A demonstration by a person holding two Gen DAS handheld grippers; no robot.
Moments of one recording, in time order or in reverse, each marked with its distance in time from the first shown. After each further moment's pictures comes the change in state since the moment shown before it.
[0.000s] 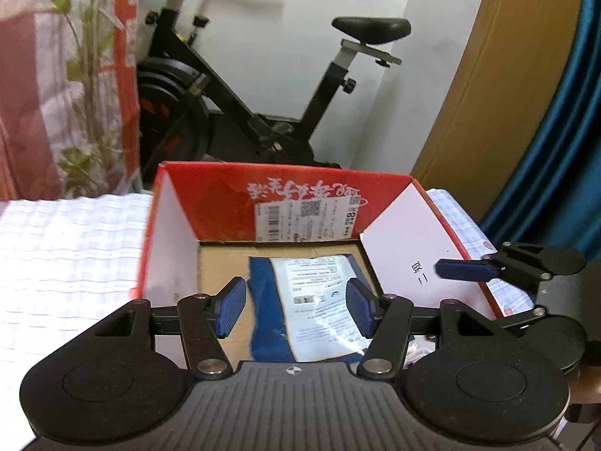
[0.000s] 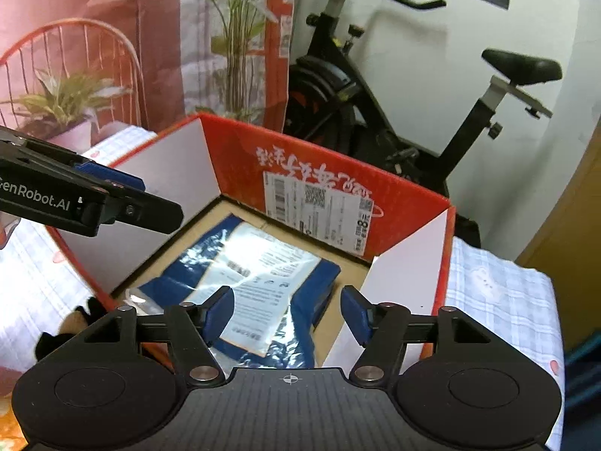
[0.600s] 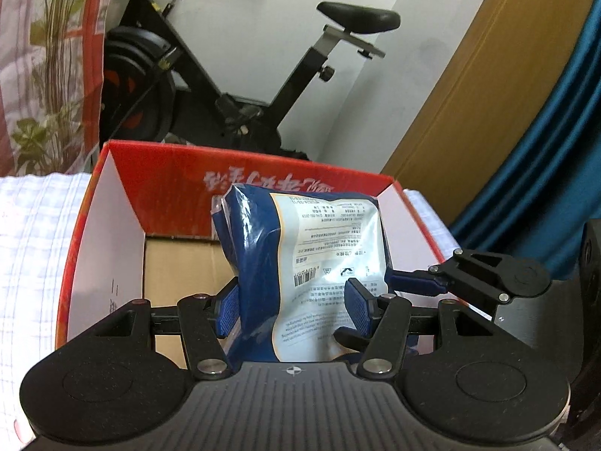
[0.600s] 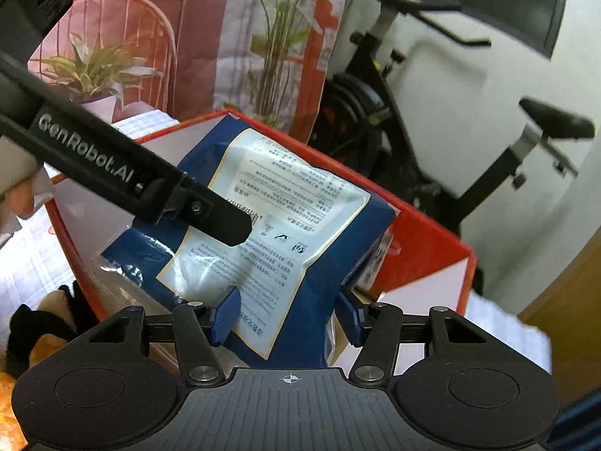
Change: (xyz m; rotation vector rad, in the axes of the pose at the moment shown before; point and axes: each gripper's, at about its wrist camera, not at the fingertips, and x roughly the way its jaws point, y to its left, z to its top) left arm 0.054 0.003 0.007 -0.079 0.054 -0.160; right arm 0.027 0.003 0.010 -0.171 -0.015 0.034
